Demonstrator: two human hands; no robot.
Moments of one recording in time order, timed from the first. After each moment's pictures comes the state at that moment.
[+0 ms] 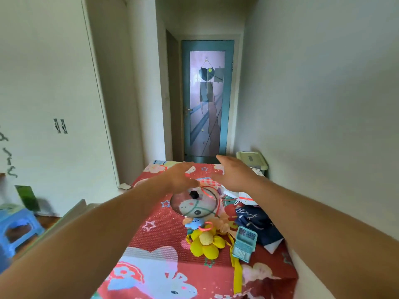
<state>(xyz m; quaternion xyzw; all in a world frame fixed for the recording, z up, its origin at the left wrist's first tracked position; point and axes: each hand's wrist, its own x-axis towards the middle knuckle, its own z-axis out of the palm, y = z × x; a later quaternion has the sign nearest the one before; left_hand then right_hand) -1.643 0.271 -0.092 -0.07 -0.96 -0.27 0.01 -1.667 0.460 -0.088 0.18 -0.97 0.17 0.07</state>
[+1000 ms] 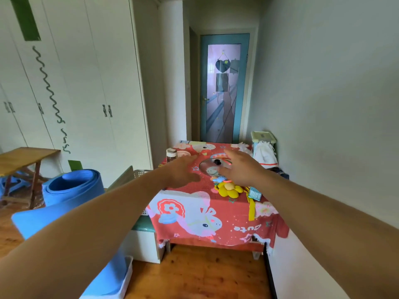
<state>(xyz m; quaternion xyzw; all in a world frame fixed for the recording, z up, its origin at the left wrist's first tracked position) -1.300 0.185 -0.087 -0.11 -0.95 -0.29 -0.01 -1.340 0.389 -0.096 0.22 -0.94 0.23 0.09</state>
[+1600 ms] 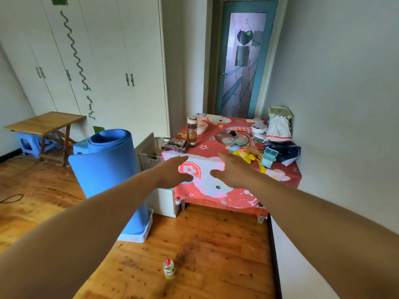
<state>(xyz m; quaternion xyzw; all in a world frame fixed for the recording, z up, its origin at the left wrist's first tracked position) -1.138 0.128 -0.165 0.02 -0.95 -0.29 -0.05 -1.195 0.335 -0.164 0.23 -0.96 0.16 -0.03</state>
